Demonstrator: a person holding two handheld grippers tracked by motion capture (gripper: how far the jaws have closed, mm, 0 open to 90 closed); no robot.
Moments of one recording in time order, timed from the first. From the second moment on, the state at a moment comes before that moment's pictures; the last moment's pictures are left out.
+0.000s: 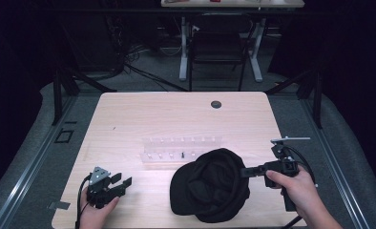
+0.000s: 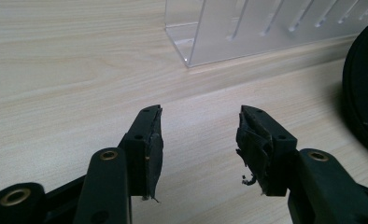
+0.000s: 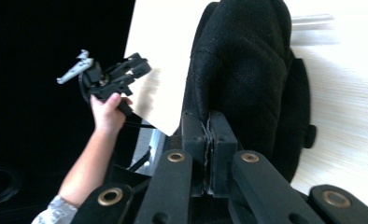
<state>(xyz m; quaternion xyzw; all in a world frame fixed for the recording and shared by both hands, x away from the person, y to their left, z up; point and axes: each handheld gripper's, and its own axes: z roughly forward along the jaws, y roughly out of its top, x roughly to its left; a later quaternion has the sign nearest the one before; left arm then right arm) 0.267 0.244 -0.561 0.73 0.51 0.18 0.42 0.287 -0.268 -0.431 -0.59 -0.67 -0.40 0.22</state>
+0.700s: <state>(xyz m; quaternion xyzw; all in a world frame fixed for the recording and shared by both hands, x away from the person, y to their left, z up) 0.267 0.244 -0.561 0.73 0.51 0.18 0.42 0.286 -0.249 -0.415 -0.56 -0.66 -0.44 0.25</state>
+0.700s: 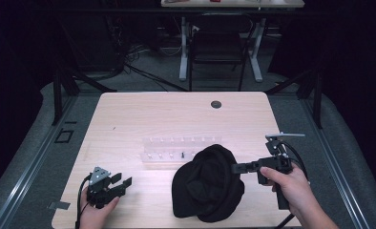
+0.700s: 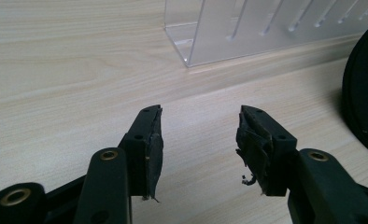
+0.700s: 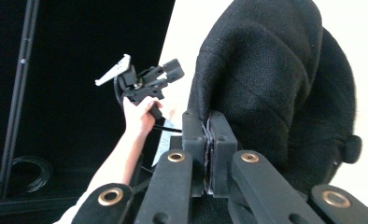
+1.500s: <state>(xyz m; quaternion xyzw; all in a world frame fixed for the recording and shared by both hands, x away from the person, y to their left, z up) 0.267 0.244 -0.561 0.73 0.51 0.18 0.41 0.284 -0.245 -0.375 -0.54 -0.65 -0.48 0.24</state>
